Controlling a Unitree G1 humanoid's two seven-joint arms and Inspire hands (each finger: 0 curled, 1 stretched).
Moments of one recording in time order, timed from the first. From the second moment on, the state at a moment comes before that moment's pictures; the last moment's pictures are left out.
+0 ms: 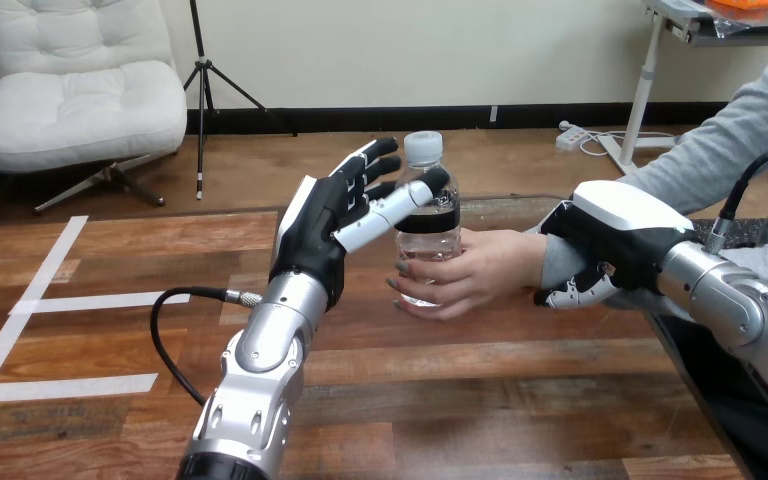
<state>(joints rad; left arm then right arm) -0.49 -0.02 -0.02 0.52 0.02 -0.02 -0.08 -0.77 -0.59 0.41 1.07 -0.59 -0.51 0.08</state>
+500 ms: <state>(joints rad) -0.48 -0.01 -0.02 0.52 0.00 -0.05 -0.10 -0.77 -0.59 0.41 1.07 -0.59 -0.51 0.08</state>
